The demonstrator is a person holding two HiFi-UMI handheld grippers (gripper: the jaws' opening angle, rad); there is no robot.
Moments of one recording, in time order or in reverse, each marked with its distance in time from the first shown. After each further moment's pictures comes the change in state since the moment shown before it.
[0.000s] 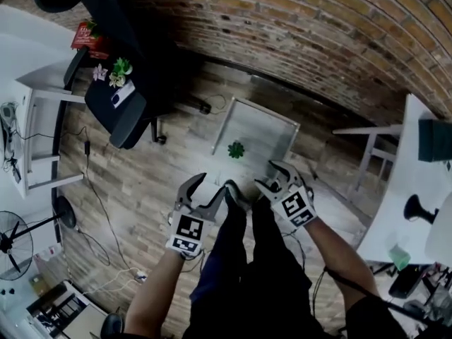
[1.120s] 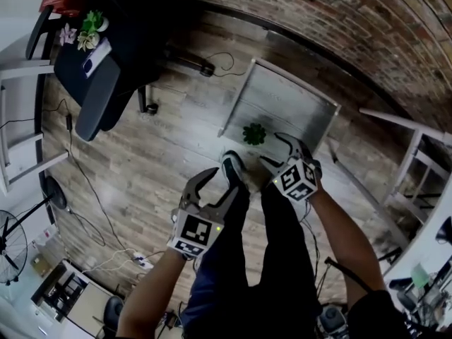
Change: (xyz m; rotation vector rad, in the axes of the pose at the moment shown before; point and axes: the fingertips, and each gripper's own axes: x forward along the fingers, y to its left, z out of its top) left arm 0.110 0.050 -0.174 -0.086 0.098 -0.138; right arm 0.228 -0.013 -0.178 -0.138 0.272 0.069
